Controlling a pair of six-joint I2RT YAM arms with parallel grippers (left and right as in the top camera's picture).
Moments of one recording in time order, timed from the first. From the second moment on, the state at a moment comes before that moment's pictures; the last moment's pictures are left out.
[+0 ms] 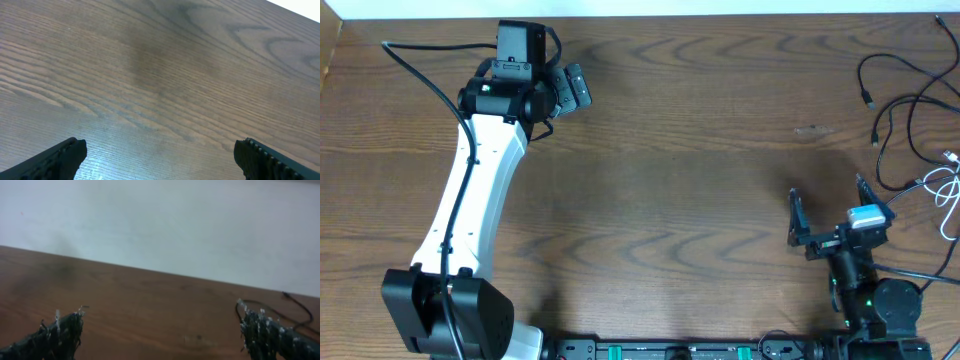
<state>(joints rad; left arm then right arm) -0.12 1.66 1.54 -0.85 -0.04 -0.42 0.01 0.13 0.15 0.01 -0.17 -0.06</state>
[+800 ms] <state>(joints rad) -0.12 1.66 1.54 -0.85 -0.04 -0.42 0.01 0.01 0.01 -0.06 -0.14 -0.06</state>
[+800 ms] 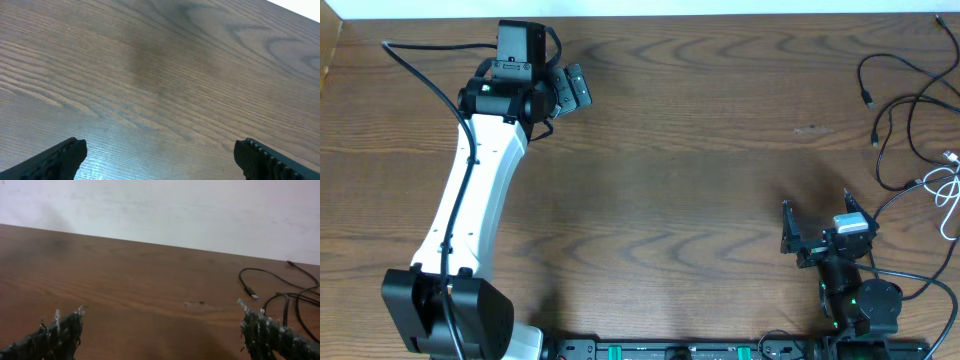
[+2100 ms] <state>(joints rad) -0.12 1.26 1.23 -0.50 -0.13 -0.34 0.01 0.01 0.01 -0.06 -0.14 -0.06</state>
